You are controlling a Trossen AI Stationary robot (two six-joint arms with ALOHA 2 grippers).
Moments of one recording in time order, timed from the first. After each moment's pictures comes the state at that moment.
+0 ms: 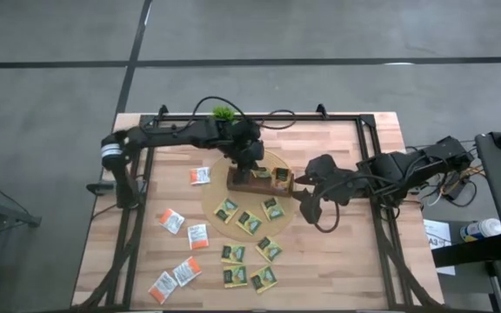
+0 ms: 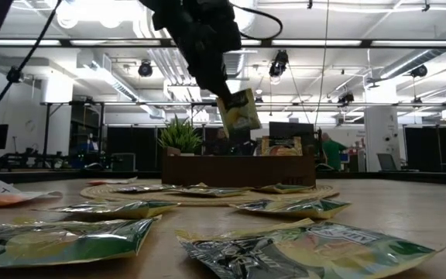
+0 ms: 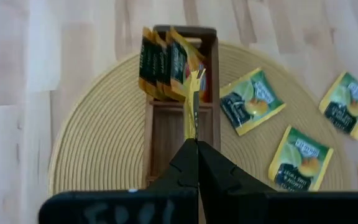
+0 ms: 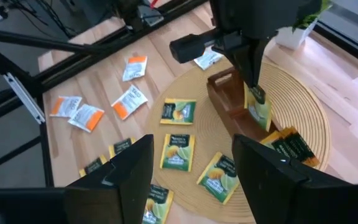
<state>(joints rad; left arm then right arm) 0.26 1.78 1.55 -0.75 0.23 0.29 0.35 1.34 1.45 -0.87 0.45 0.76</state>
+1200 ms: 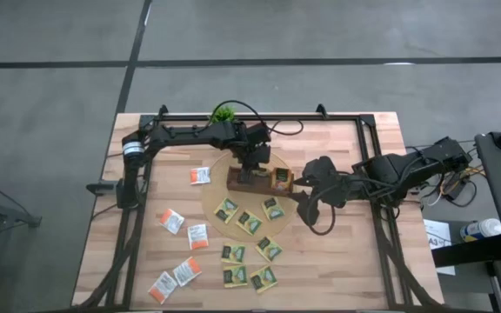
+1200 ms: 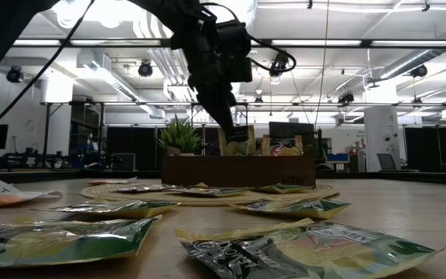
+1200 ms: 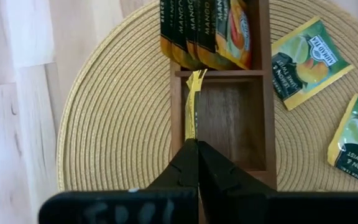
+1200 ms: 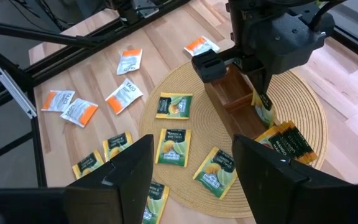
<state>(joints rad) 0.28 1.95 1.65 -0.82 0.16 0.40 0.35 1.36 1.45 -0.88 0.45 0.77</state>
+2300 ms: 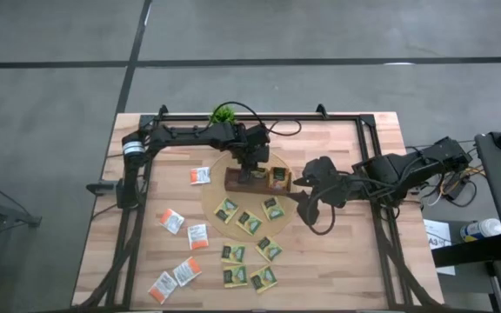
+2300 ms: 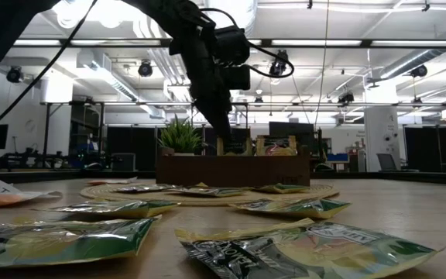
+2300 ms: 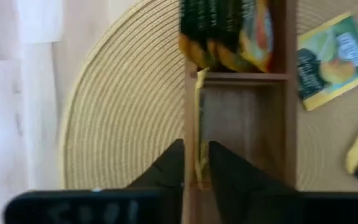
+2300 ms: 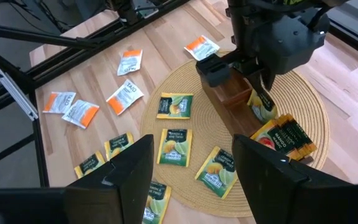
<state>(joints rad) 0.28 1.95 1.61 -0.78 0.11 0.34 0.35 1.36 1.45 -0.88 0.45 0.78</state>
